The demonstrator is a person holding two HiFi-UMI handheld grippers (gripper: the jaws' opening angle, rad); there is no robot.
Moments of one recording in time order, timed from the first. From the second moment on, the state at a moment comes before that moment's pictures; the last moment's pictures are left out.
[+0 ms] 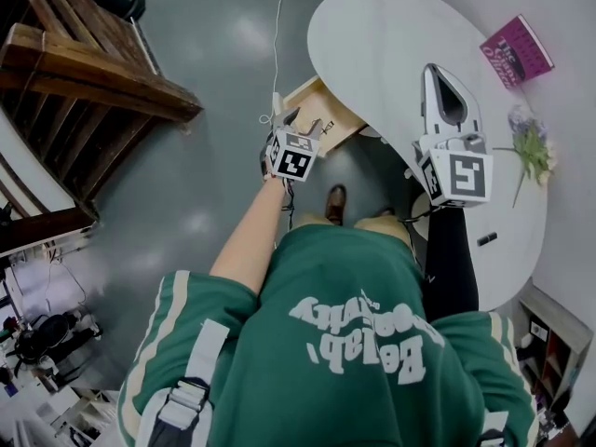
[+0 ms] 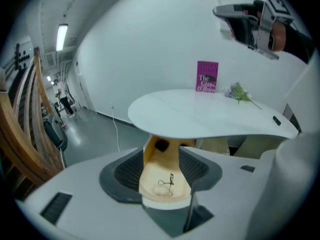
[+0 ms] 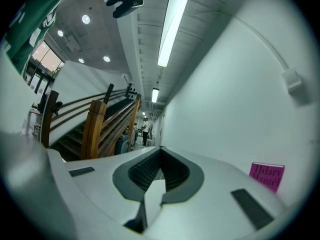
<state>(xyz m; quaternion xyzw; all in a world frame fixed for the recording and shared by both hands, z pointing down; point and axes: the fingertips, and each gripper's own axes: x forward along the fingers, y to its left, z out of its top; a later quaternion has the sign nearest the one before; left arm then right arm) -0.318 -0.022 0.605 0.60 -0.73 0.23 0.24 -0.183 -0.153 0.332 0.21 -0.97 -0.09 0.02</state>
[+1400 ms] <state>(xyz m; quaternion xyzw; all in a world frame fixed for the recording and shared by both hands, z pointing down) -0.031 -0.187 0.286 0.80 -0.59 0.02 -0.09 0.133 -0.217 0.301 0.47 -0.87 -0.11 0.03</state>
